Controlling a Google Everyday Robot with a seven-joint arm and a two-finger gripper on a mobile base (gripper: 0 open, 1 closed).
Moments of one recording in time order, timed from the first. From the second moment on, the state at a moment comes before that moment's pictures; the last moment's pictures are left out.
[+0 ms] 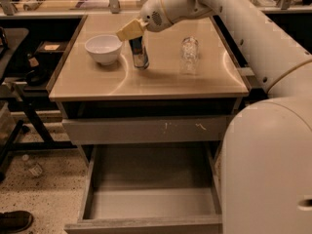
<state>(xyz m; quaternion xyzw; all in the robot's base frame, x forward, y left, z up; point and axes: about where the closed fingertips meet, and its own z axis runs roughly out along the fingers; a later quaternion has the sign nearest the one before) 0.730 0.078 0.943 -0.52 0.69 0.31 0.40</state>
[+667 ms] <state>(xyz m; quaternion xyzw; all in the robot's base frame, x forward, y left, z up) 0.746 0.070 0.921 -0.50 0.70 0.35 0.38</state>
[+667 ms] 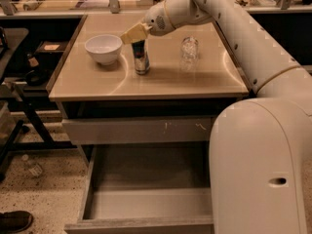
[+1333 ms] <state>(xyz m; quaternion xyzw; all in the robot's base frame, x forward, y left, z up) 0.752 0.068 0.916 -0.49 0.70 0.35 0.38</state>
